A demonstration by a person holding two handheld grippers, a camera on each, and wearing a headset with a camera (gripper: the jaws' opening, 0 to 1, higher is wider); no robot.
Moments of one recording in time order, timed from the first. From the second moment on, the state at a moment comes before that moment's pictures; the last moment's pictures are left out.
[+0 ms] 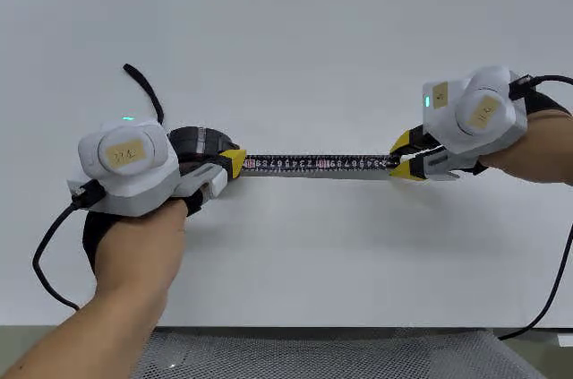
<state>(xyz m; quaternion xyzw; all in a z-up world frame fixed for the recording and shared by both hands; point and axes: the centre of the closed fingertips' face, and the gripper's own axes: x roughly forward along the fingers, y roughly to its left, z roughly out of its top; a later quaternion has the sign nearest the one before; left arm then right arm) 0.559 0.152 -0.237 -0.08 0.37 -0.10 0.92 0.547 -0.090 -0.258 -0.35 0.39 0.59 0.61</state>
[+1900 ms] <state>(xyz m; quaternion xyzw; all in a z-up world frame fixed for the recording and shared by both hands) 0.560 0.153 -0.236 -0.11 0.36 -0.10 0.92 0.548 -0.038 -0.252 -0.33 0.37 0.61 0.62</state>
